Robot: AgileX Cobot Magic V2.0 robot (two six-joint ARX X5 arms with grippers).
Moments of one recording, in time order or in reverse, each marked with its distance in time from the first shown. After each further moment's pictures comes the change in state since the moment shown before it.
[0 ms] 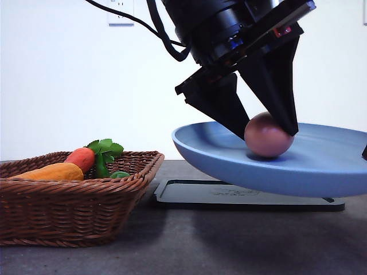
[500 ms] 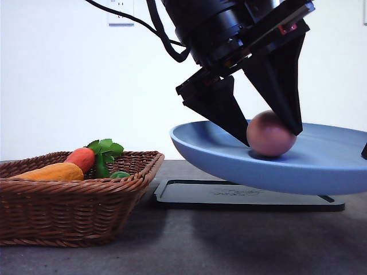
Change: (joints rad) left_arx 0.000 0.002 0.000 0.001 0.000 0.012; right_arx 0.000 0.000 0.000 -0.005 -0.014 0.005
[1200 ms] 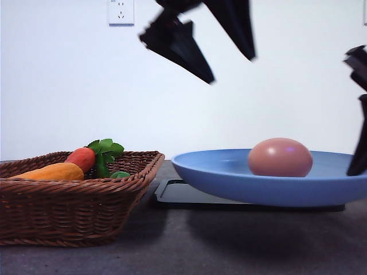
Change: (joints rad) left_arx 0.124 -0.193 0.053 -0.176 -0.001 -0.022; right_arx -0.028 0.400 0.211 -0.023 0.028 -0.105
